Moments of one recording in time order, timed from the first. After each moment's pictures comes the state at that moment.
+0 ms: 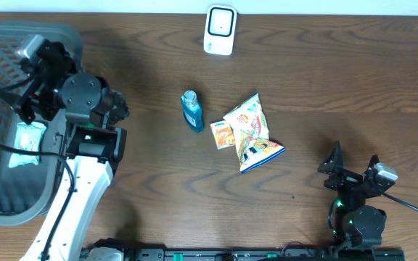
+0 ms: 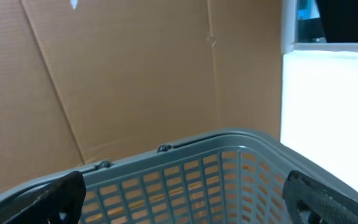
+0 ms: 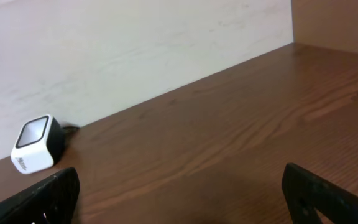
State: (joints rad) left arm -0.14 1.26 0.94 0.59 -1.34 0.38; right arm 0.01 0.01 0.01 -0.05 0.25 0.33
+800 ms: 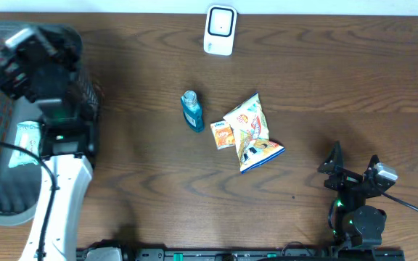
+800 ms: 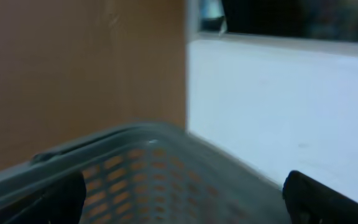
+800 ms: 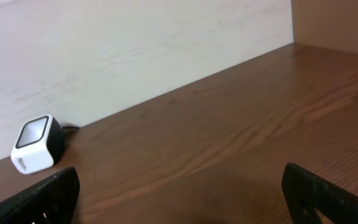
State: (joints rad) left arm 0.10 1.27 0.94 0.33 -0.69 -0.03; right arm 0.01 0.01 0.01 -0.05 0.25 0.33
